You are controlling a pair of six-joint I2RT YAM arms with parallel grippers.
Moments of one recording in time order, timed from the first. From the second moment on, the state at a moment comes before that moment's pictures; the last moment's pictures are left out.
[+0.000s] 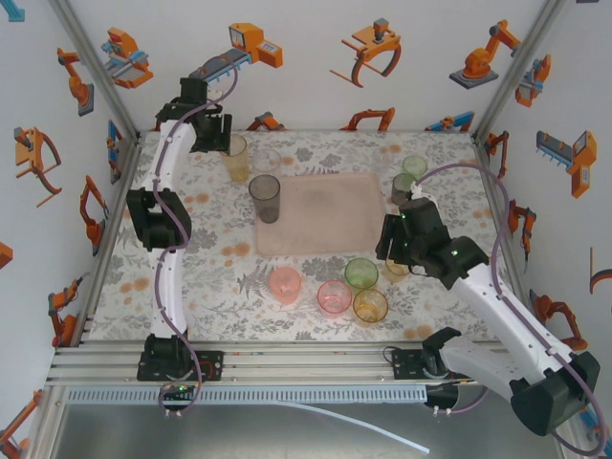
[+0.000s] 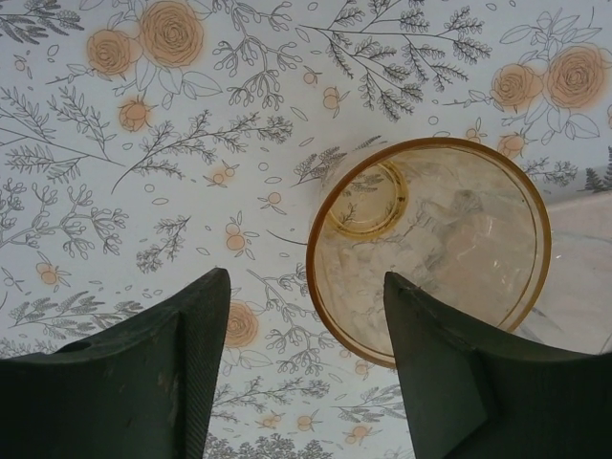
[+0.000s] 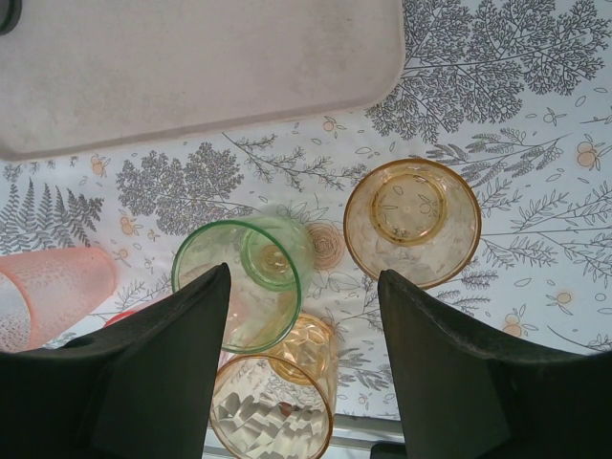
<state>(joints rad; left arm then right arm) -0.16 2.41 2.46 -0.97 0.03 0.02 0.51 0.97 0.90 -0.78 0.15 0.54</state>
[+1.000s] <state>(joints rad) -0.18 2.42 2.46 -0.97 -0.02 0.04 0.51 0.99 0.92 -0.78 0.17 0.53</state>
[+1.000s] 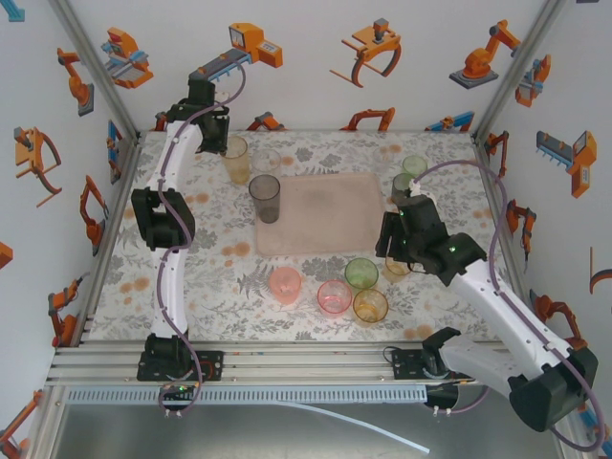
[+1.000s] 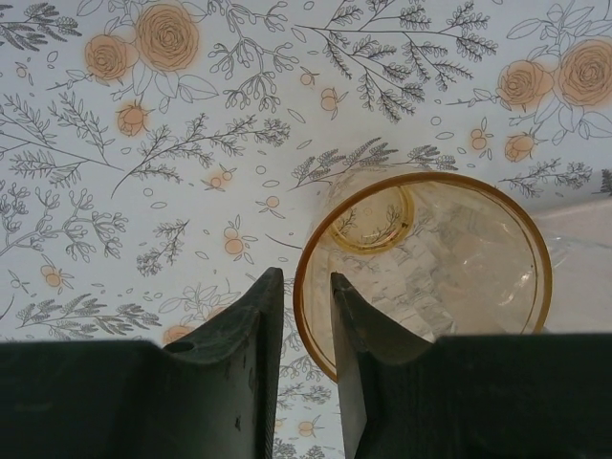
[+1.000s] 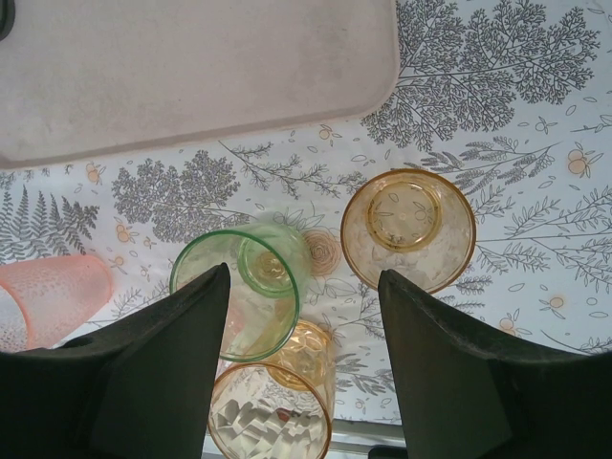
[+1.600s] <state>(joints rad) -0.18 2.42 2.46 -0.97 -0.06 0.04 0.51 0.97 0.89 -0.77 0.17 0.53</state>
